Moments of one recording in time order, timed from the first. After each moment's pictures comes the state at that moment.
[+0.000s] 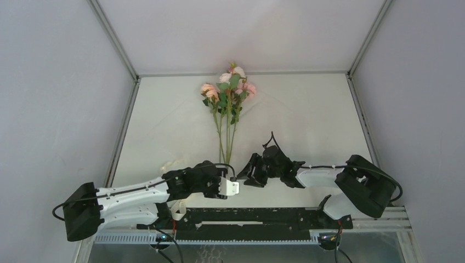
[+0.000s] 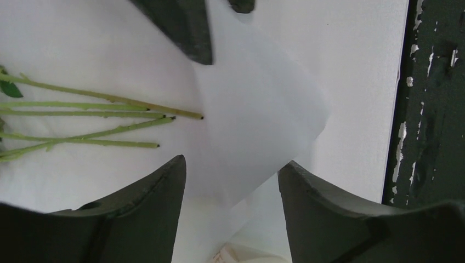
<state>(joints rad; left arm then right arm) -1.07 0.97 0.44 -0.28 0.04 0.63 0.85 1.44 0.43 0.28 -0.32 1.31</state>
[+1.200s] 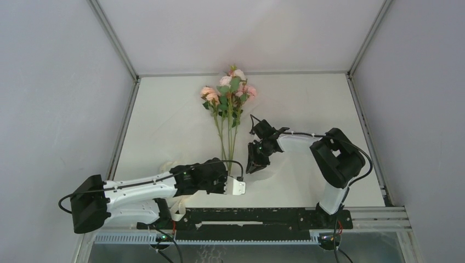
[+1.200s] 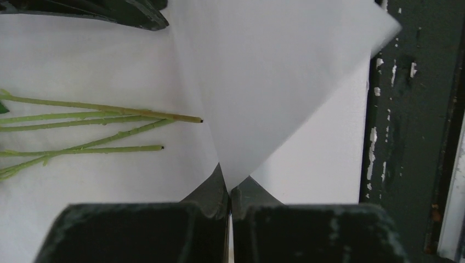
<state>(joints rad) -1.12 1.11 0.57 -0.37 0.04 0.61 0.66 1.75 0.97 -0.44 -0.41 0.62</state>
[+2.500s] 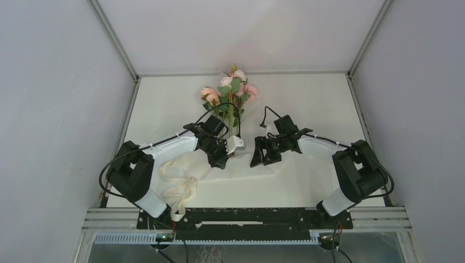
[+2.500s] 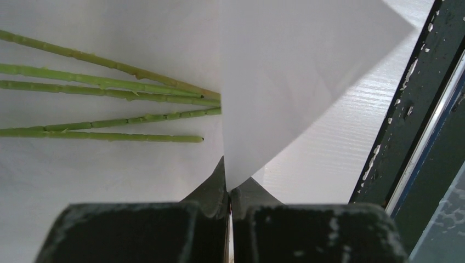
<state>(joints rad) -0.65 1.59 1.00 -0.68 0.48 0.57 0.48 1.55 0.82 -0.35 -0.68 0.33</state>
